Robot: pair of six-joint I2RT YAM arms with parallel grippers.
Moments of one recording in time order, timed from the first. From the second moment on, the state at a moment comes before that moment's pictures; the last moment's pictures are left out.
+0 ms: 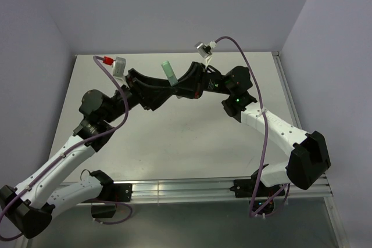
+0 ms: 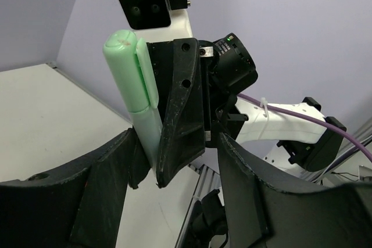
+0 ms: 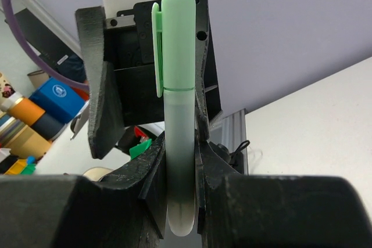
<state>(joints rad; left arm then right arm) -0.64 0.94 0.91 0.41 0.42 -0.73 0.59 1.36 1.06 0.74 -0.90 1.03</state>
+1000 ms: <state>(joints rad) -0.35 1.07 1.03 0.51 0.68 -0.85 0.60 1.35 1.06 0.74 -0.84 1.02</state>
